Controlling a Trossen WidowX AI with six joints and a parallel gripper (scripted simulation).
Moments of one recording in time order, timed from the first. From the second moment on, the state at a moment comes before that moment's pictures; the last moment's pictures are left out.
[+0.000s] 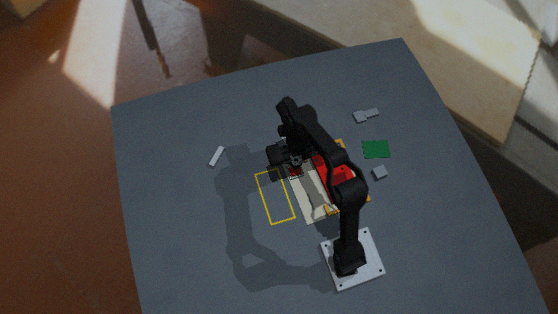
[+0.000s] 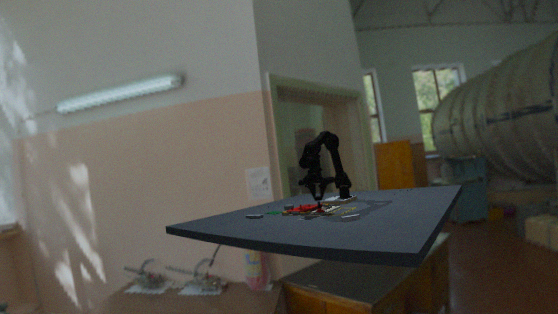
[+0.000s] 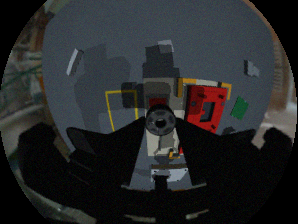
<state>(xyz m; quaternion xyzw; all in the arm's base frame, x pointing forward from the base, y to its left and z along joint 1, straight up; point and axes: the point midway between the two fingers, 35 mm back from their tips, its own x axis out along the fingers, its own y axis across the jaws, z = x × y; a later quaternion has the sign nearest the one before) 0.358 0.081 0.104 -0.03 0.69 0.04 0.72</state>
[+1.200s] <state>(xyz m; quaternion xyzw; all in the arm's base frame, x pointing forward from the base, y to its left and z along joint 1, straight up) 0.357 0.081 0.116 -0.03 0.69 0.04 0.72</state>
